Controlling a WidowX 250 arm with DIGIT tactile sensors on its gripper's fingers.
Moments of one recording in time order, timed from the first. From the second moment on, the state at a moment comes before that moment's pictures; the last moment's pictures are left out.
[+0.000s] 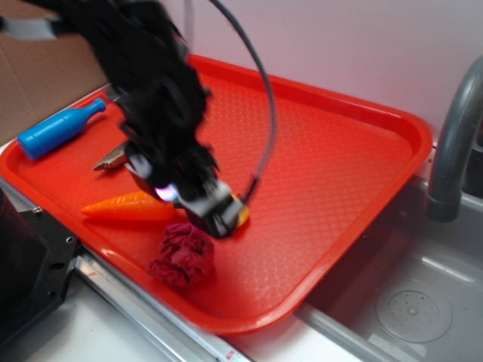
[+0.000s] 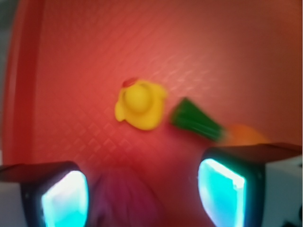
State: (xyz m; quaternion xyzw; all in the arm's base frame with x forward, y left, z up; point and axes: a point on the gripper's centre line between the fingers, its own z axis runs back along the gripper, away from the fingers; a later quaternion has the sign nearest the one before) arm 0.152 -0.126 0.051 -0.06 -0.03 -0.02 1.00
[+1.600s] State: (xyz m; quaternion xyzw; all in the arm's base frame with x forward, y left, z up) arm 0.138 -0.147 0.030 -0.06 0.08 -0.13 0.99
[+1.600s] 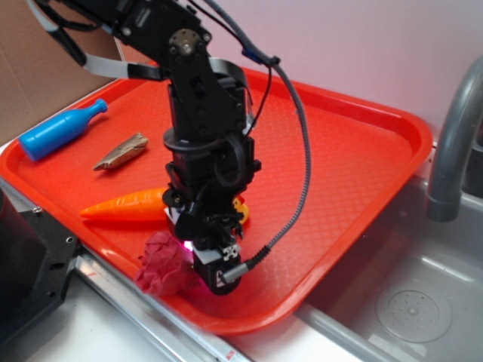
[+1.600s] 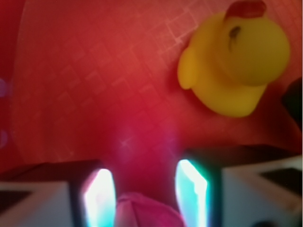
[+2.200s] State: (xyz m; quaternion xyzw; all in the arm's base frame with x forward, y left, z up) arm 0.122 -0.122 0.101 -0.05 -0.05 -0.12 0.99
